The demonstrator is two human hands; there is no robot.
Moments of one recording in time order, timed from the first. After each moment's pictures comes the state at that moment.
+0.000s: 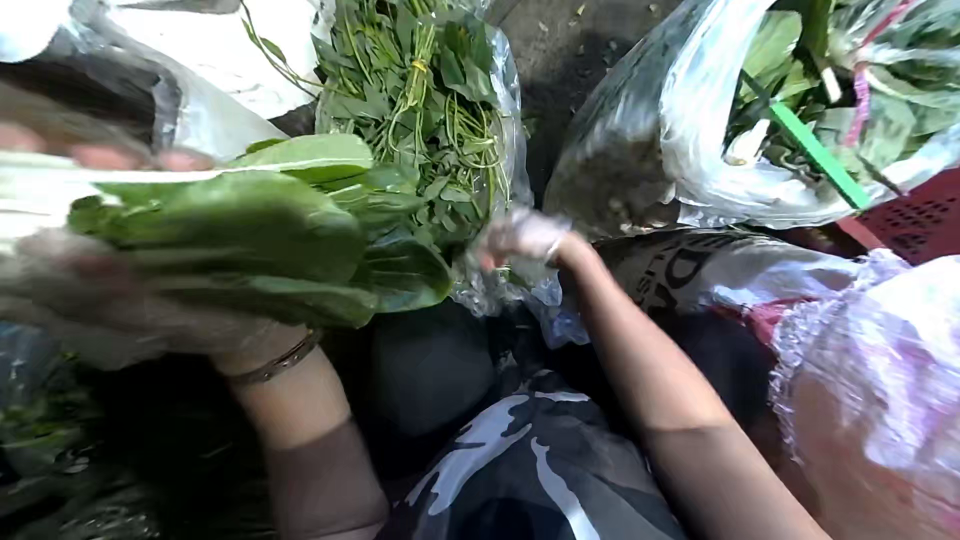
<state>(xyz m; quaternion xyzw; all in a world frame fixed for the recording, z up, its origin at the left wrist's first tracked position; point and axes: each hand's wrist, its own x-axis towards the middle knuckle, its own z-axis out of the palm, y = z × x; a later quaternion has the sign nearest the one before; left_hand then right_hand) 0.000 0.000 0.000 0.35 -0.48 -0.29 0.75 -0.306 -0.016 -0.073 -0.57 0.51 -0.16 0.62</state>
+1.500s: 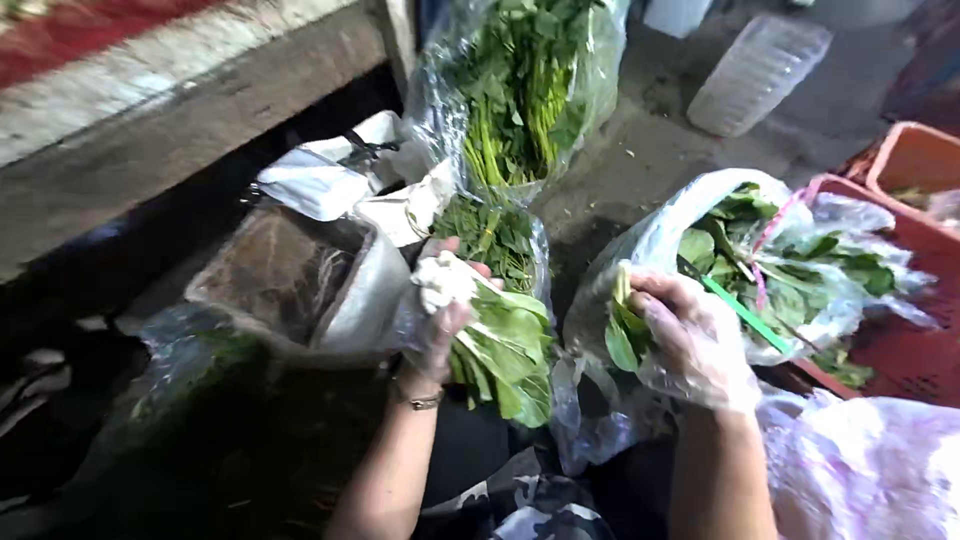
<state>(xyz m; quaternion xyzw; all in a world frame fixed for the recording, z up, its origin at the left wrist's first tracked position) -0.088 0.017 0.057 0.29 -0.46 -0.52 0.66 -0.347 0.047 0.118 -0.63 0.48 -0.52 0.32</state>
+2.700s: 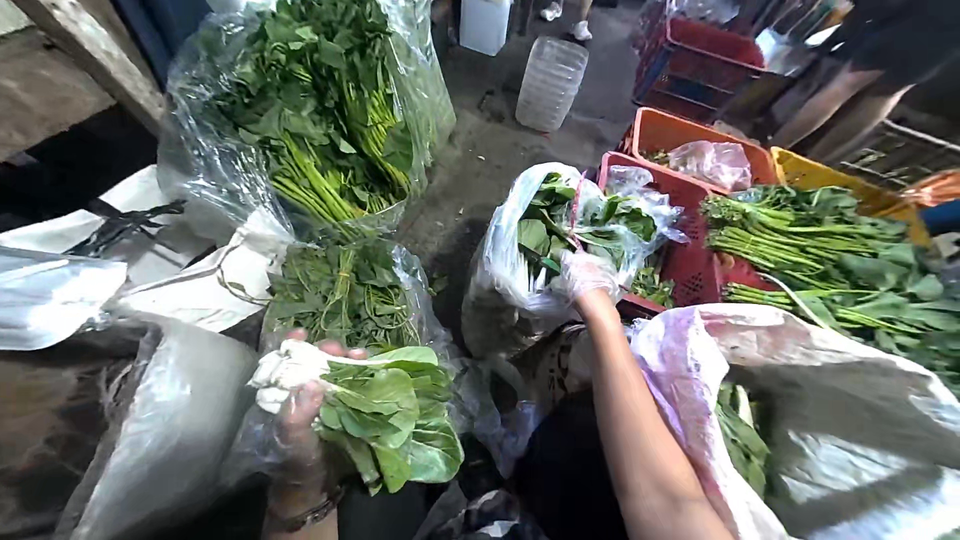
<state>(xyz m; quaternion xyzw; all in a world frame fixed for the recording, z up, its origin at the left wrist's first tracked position) -0.129 0.019 0.055 0.26 -0.43 -0.58 0.64 -0.491 -0.004 0.070 -0.48 0.87 -0.01 0.12</state>
